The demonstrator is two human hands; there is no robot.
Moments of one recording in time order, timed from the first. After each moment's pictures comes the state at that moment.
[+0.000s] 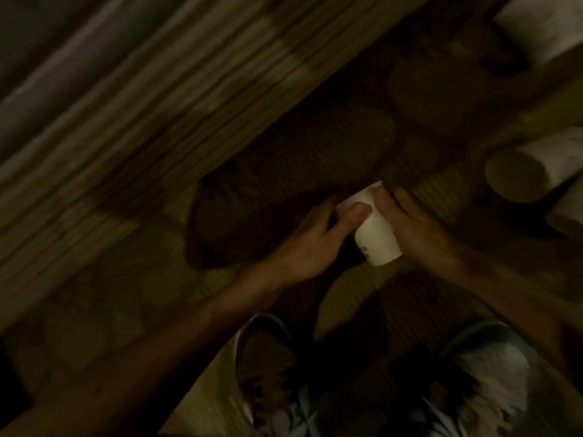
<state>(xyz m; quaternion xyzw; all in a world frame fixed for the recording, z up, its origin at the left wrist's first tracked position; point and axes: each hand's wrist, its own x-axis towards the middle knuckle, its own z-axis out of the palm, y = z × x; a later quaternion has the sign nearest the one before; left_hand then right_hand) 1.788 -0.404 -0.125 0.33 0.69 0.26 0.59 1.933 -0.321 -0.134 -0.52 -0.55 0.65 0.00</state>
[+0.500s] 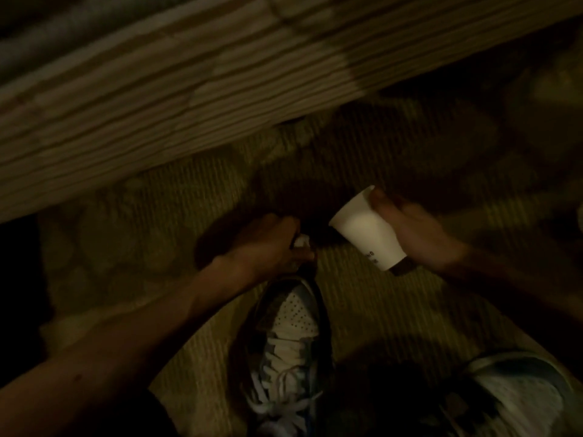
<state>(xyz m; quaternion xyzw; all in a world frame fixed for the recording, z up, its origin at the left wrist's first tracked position) 1.723 -0.530 -0.148 0.38 0.82 -0.01 0.43 1.876 -0.362 -0.141 -0.40 -0.61 0.68 -0.12</state>
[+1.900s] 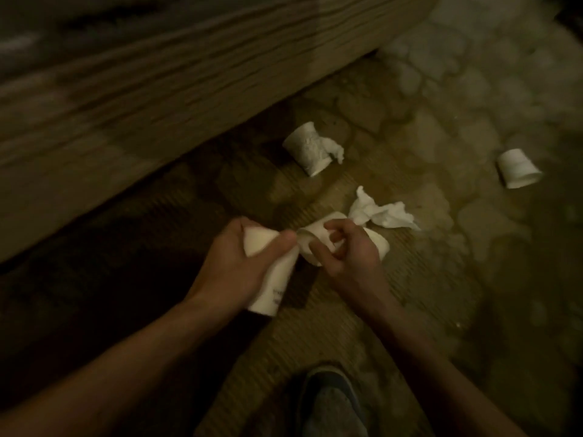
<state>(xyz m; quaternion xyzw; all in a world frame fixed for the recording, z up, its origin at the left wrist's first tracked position) 1.876 -0.315 -0.088 0.29 0.66 0.44 0.54 2.049 -0.258 -0.101 -0.63 -0.68 0.33 0.17</state>
